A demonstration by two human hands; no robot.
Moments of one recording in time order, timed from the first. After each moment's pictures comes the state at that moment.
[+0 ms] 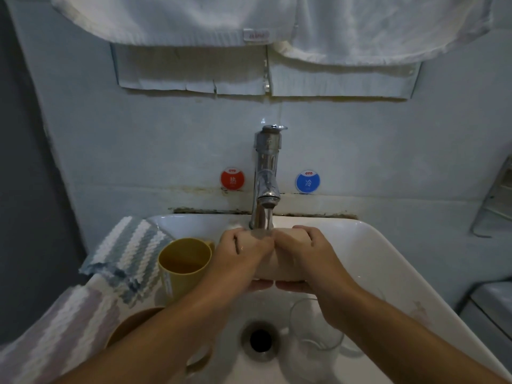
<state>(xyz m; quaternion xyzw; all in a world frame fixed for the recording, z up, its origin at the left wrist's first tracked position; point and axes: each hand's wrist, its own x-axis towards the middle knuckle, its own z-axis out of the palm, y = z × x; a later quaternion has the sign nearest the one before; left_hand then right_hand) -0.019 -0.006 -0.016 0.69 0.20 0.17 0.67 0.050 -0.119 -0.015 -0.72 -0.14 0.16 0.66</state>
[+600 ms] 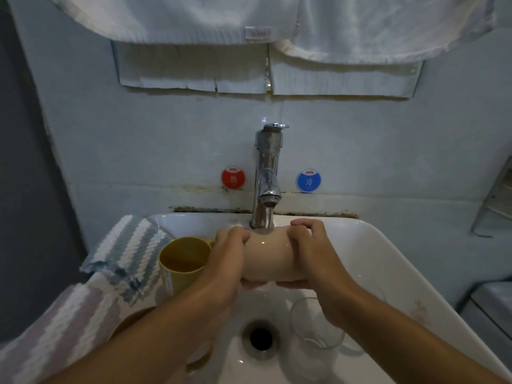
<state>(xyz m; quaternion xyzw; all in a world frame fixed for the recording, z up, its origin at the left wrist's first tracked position) -0.017 -0.003 -0.009 0.61 0.26 0.17 0.73 0.055 -0.111 -0.014 -0.74 -0.12 0.13 0.65</state>
